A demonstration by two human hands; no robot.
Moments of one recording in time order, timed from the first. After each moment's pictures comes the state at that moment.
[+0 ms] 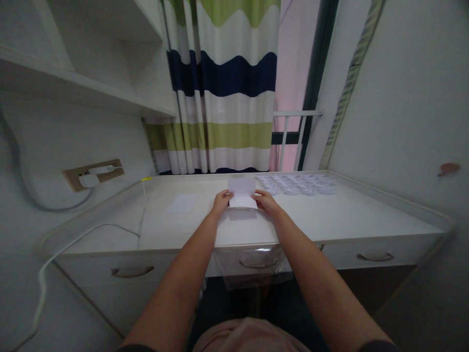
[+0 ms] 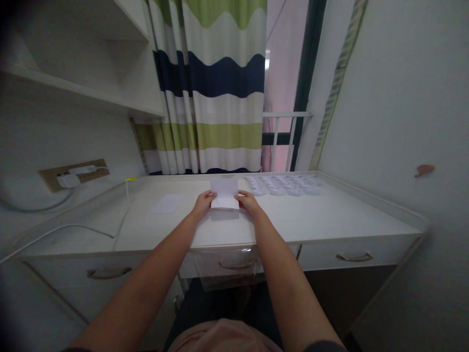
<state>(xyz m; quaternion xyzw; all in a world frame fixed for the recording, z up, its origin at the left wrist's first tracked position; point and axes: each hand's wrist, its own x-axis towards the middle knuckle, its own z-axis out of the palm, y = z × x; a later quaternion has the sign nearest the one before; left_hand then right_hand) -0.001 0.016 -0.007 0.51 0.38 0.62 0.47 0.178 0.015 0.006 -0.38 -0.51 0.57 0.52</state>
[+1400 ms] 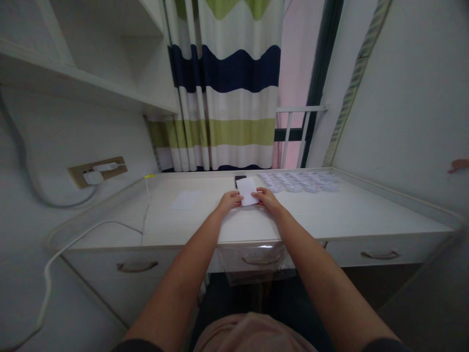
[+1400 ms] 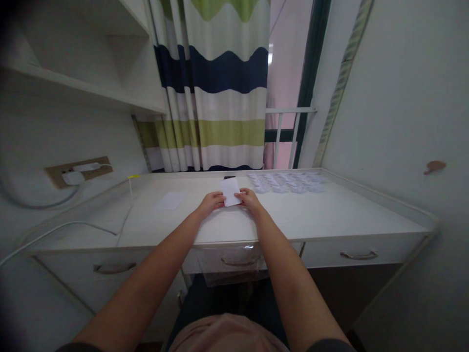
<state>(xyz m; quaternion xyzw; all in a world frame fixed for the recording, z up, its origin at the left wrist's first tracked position) 0.008 0.002 -0.003 0.51 0.37 0.54 0.55 0.176 0.014 0.002 -0.40 -0.53 0.53 0.53</state>
